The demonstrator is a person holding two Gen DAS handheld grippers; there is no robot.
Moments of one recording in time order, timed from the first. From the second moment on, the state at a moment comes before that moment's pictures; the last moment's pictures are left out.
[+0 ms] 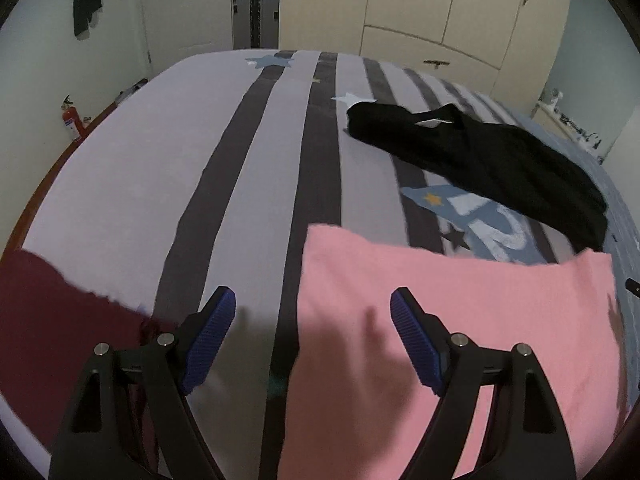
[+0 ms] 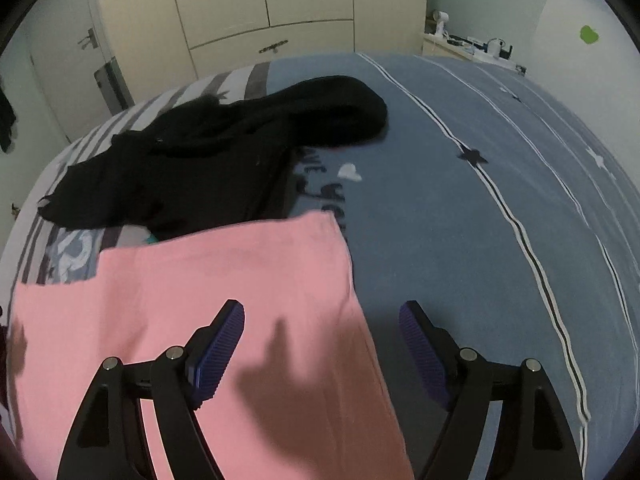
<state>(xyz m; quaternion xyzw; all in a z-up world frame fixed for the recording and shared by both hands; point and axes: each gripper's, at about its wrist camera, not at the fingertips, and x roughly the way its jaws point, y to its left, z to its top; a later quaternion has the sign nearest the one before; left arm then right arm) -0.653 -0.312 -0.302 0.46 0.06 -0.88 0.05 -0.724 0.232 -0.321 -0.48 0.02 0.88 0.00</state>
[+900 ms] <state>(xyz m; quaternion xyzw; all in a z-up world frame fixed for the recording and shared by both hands) -0.699 -0.247 -0.337 0.46 -0.09 -0.88 0.02 -0.793 0.243 -0.367 -0.51 0.06 0.86 -0.04</state>
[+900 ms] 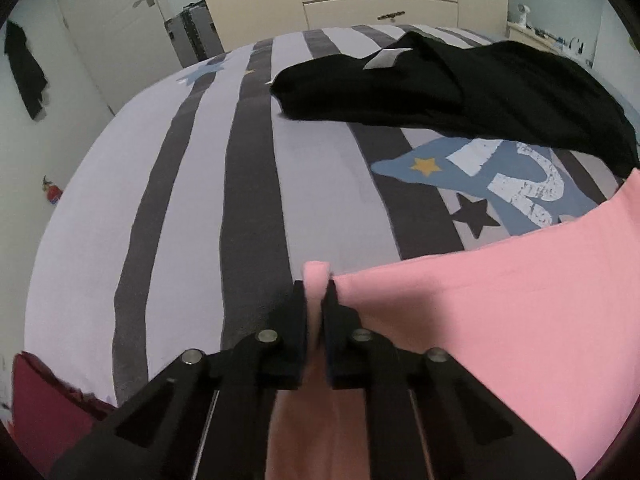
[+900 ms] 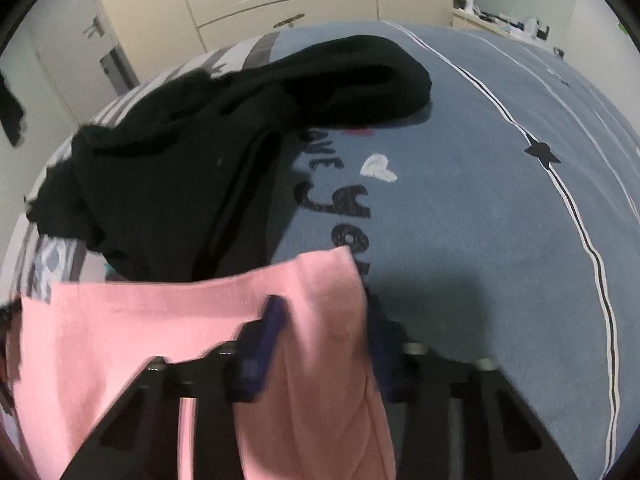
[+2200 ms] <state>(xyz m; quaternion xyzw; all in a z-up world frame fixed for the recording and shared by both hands) -0.631 -0.285 -0.275 0.40 0.01 -0.91 0.07 -0.736 0.290 -0.318 -0.45 0.03 0.89 0.01</state>
